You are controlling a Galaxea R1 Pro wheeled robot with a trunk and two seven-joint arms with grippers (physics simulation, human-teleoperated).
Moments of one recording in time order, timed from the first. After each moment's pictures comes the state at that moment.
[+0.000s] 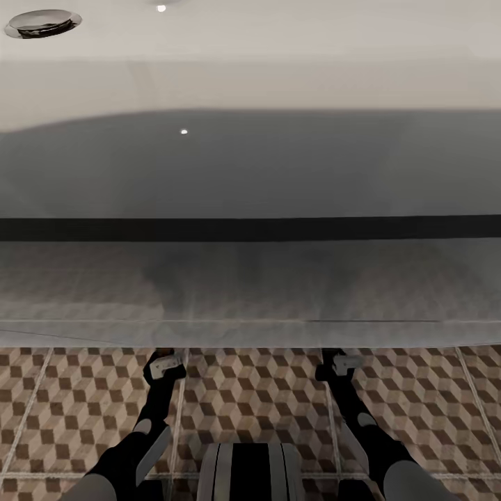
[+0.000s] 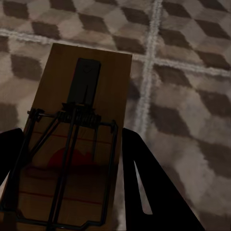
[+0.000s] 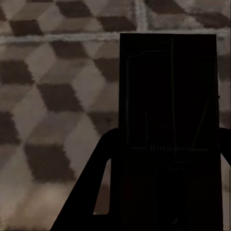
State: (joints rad) left arm -0.53 0.04 -0.33 -0.58 0.39 -0.62 0.18; right arm -0.59 -0.02 0.05 -0.44 -0.10 -0.58 0.08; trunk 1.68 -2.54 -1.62
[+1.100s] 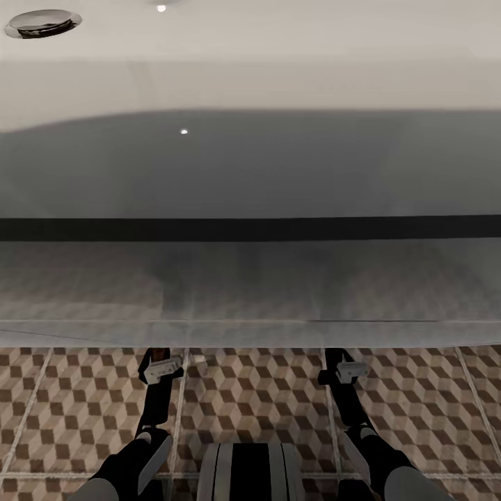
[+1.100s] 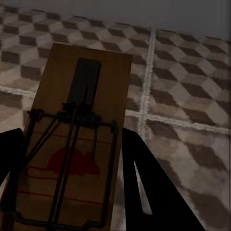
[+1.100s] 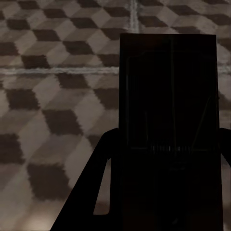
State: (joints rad) left arm -0.53 0.02 -0.33 -0.50 0.36 -0.92 0.19; right arm -0.59 -0.02 0.05 -0.34 -0.09 -0.84 0.08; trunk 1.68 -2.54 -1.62
